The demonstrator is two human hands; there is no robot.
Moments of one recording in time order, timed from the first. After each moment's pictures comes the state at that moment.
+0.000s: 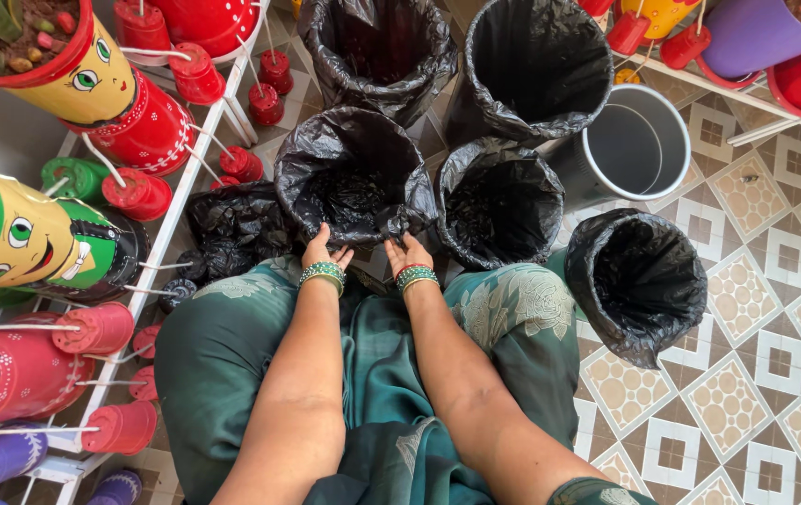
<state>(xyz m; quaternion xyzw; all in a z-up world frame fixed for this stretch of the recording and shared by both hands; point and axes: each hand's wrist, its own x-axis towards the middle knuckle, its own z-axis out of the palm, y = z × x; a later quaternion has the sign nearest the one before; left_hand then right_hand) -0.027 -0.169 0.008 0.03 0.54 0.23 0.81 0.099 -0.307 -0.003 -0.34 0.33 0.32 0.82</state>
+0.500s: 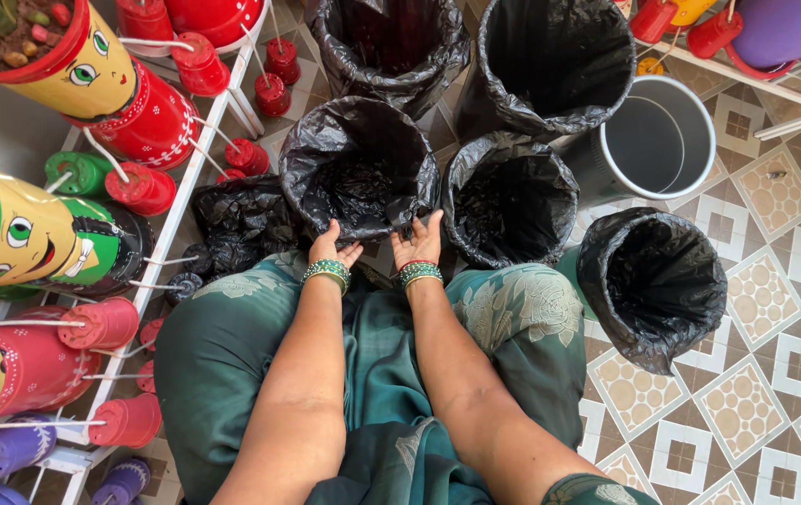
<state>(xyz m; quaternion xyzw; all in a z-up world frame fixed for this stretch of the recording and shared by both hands) -0.021 -0.164 -0.027 0.03 0.52 0.20 0.83 0.099 -0.296 0.019 -0.34 0.30 0.30 0.84</state>
